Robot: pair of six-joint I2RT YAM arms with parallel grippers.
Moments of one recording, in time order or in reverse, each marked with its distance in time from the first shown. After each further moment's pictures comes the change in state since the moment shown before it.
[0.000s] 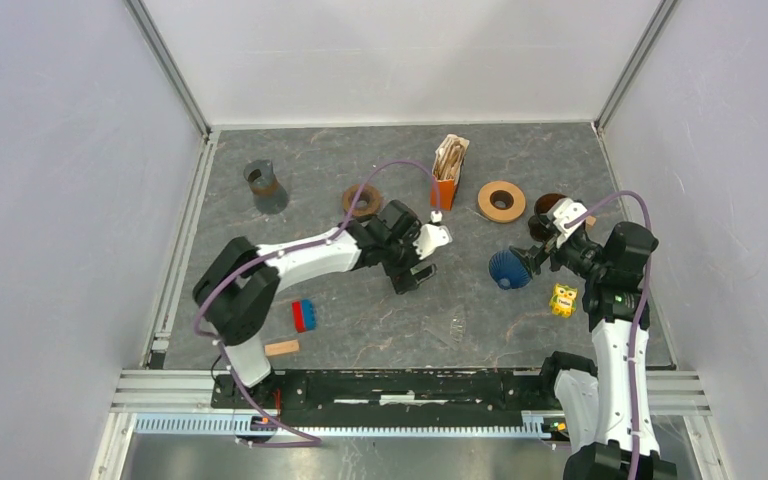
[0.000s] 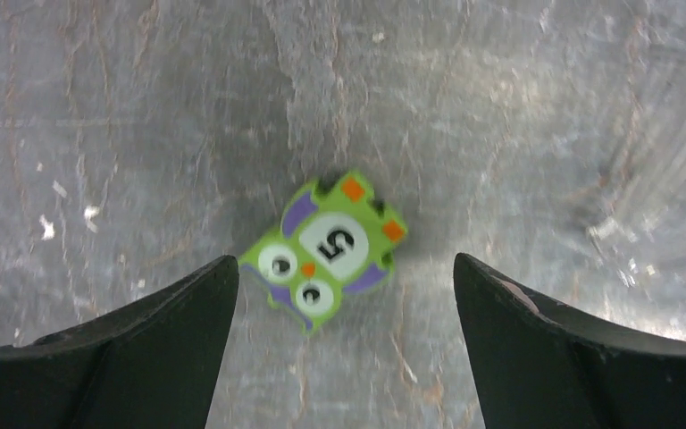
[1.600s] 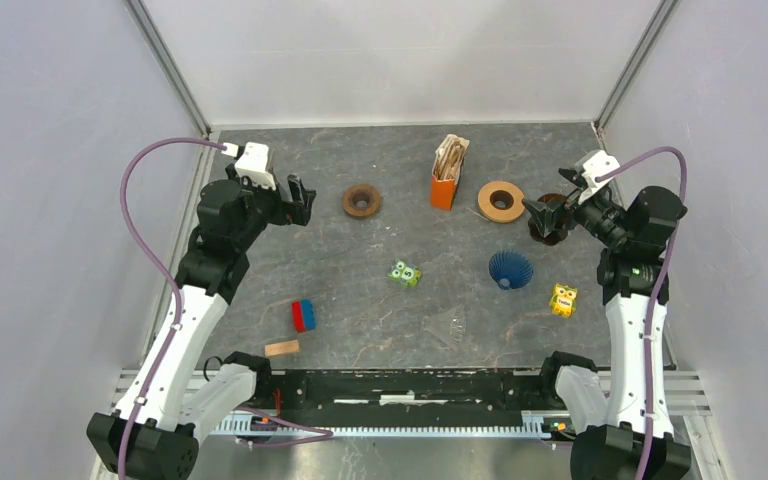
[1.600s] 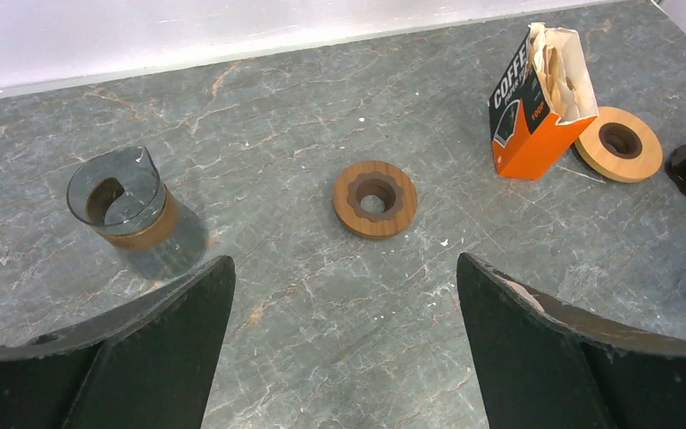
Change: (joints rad) left arm 0.607 -0.806 -0.195 0.116 -0.103 -0.421; right arm -0.001 0.143 0.257 0.128 0.057 0.211
